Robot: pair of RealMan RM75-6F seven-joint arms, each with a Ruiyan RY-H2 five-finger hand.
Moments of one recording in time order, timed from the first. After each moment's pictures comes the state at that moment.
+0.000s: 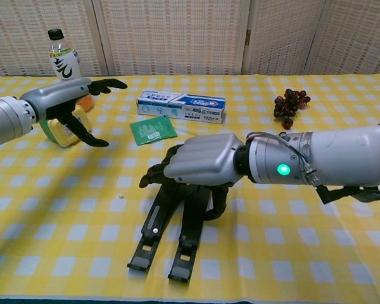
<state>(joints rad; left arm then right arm) -0.74 -1.56 -0.17 -1.23 1.30 0.92 -0.18 1.04 -1.62 0.08 -1.42 -1.44 0.56 -0.38</state>
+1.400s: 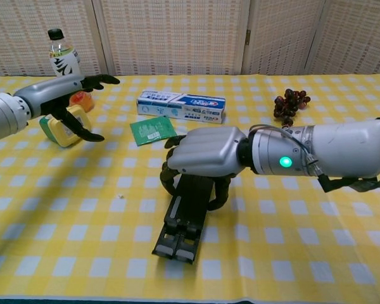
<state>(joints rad) -0.73 -1.55 -0.20 -1.23 1.27 0.93 -0.16 1.06 -1.61 0.02 -1.34 -1.52 0.66 -0.27</state>
